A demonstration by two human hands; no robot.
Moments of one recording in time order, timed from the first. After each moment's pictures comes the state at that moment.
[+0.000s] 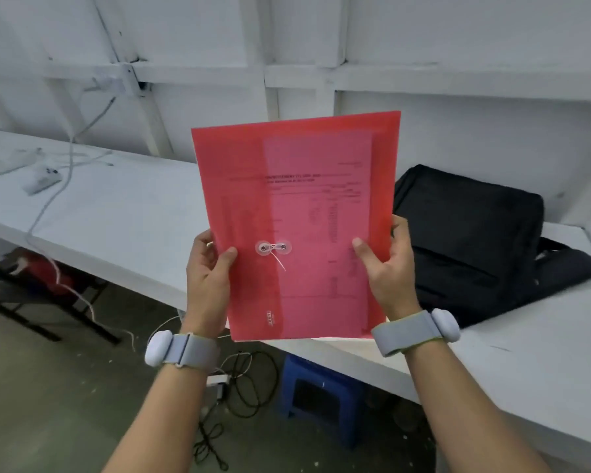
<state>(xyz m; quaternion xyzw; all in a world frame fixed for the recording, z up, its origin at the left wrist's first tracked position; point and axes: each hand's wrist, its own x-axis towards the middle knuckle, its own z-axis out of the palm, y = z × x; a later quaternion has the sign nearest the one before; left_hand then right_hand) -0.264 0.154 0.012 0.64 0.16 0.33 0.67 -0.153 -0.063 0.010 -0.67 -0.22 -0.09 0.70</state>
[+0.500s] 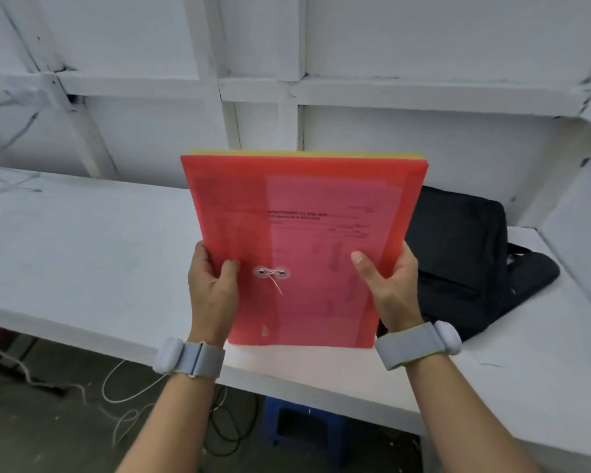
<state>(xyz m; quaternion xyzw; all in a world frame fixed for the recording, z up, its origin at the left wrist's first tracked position) -0.178 0.163 0.013 0.68 0.11 0.34 0.64 -0.121 -0.061 0.021 -0.61 -0.21 -0.13 0.75</state>
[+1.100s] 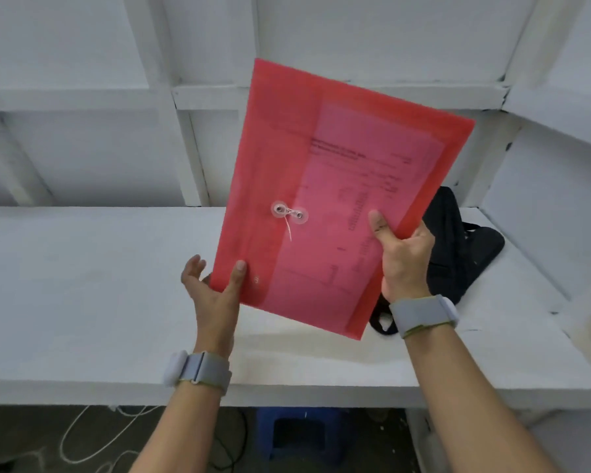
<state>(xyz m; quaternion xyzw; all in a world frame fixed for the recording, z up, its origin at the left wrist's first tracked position) -0.160 0.179 -0.017 0.65 0.16 0.22 0.71 -0.118 -0.048 0.049 -0.55 -0.02 -0.25 0.79</state>
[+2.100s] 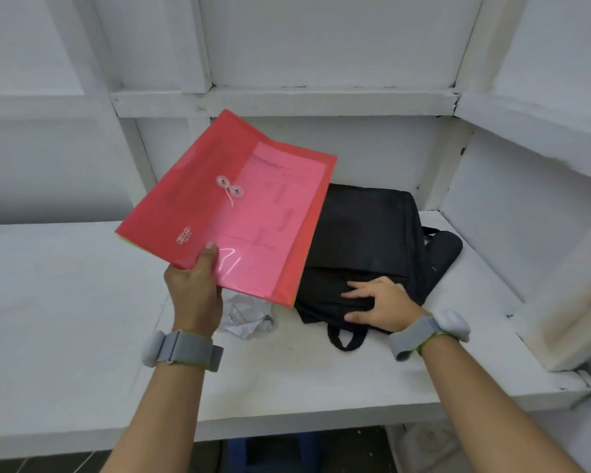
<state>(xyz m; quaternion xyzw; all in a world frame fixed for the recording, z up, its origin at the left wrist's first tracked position) -0.097 0.130 0.019 0.50 0.11 0.24 0.82 -0.074 -0.177 -0.042 -0.97 -0.11 0.12 0.18</state>
